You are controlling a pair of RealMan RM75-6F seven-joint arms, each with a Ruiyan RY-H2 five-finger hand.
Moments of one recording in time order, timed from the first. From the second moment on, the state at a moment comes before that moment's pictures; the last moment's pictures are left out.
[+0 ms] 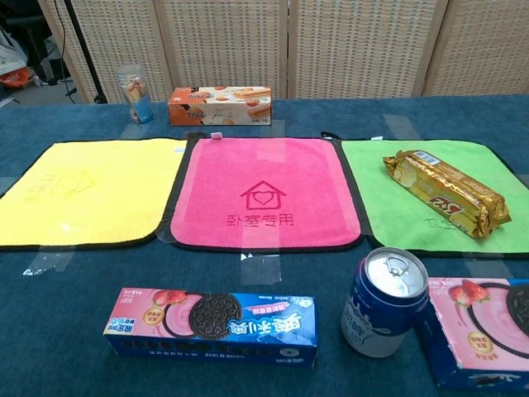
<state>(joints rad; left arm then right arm) -0.10 -1.14 -0.06 -1.59 1.48 1.50 0.10 0.08 -1.15 0.07 -1.60 -1.49 1.48 -0.15</state>
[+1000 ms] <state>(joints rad) -0.12 -1.14 -0.09 -1.60 1.40 1.44 0.10 0.37 -1.14 0.19 -1.57 -1.21 0.88 0.31</state>
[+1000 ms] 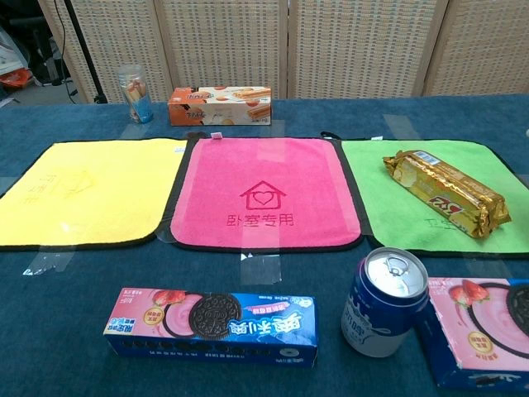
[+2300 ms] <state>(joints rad) -0.12 -1.10 -0.09 -1.61 1.41 1.44 0.03 0.60 -1.31 0.20 -1.62 -0.86 0.68 0.18</state>
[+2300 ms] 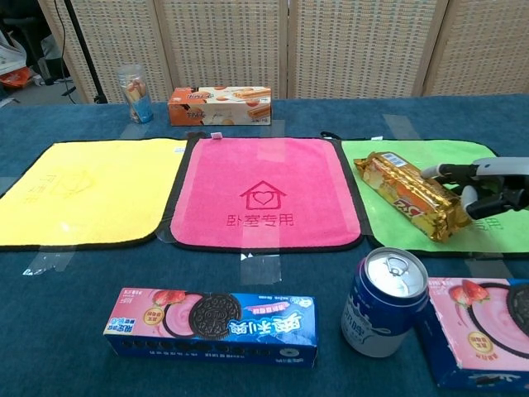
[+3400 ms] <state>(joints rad) -0.12 -1.07 -0.09 -1.60 1.39 1.43 -0.04 0.81 -1.53 0.25 -1.67 -0.58 0.85 -0.11</state>
